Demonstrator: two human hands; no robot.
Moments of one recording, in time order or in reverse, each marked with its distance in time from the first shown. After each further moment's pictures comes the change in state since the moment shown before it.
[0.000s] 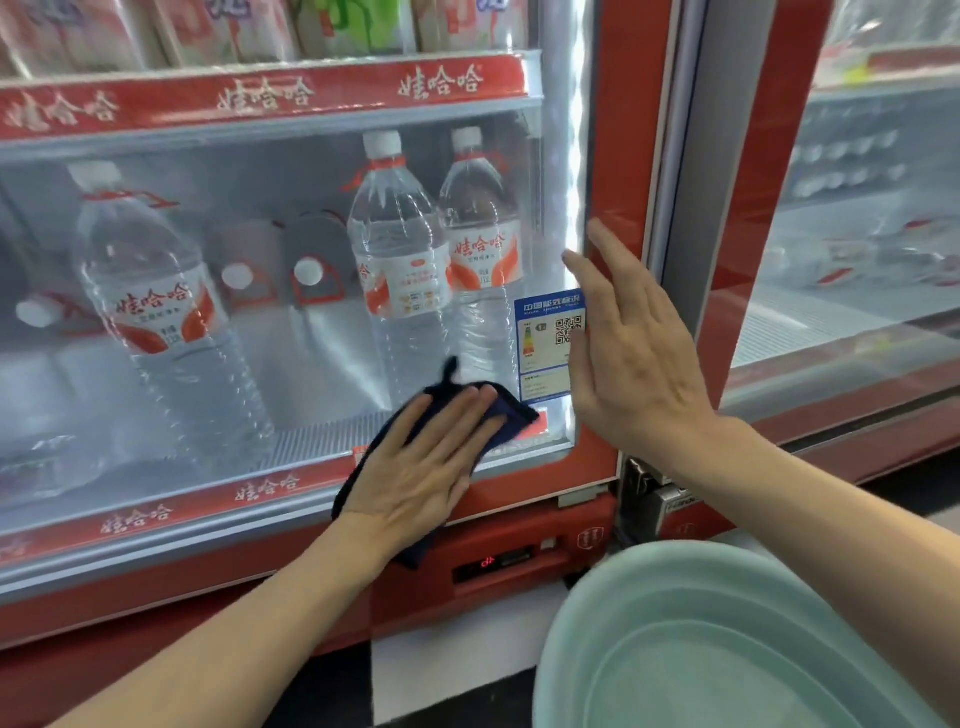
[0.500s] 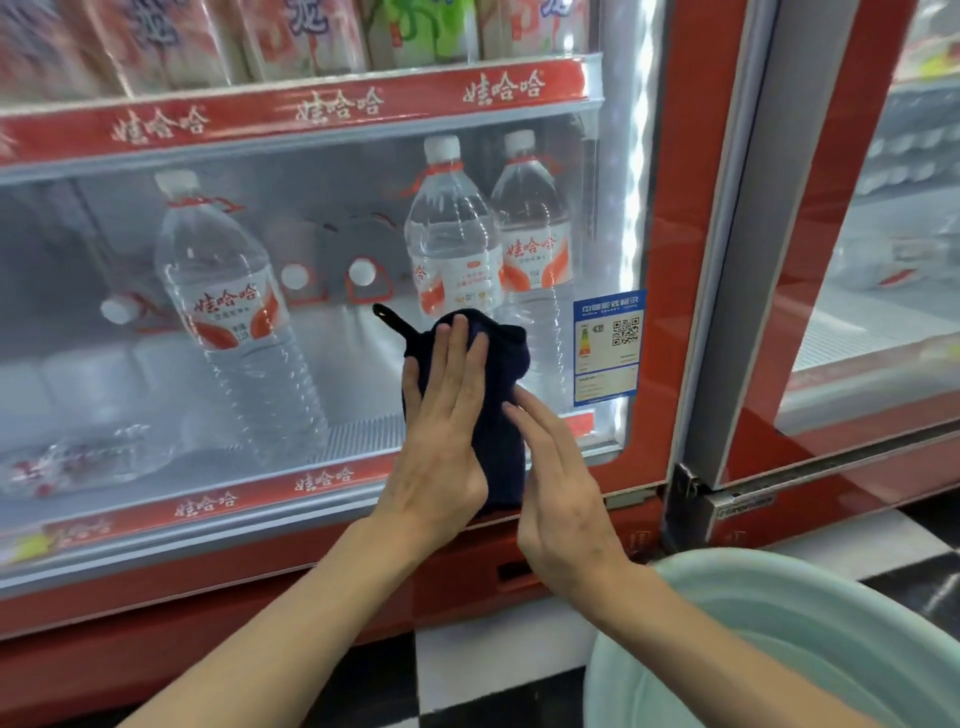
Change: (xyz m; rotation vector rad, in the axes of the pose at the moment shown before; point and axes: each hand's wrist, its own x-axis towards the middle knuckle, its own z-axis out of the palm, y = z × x) left_hand 0.016 -0.023 -0.053 -0.831 0.058 -0.461; right_hand -0.081 -0.108 0.067 0.619 -0.040 0.125
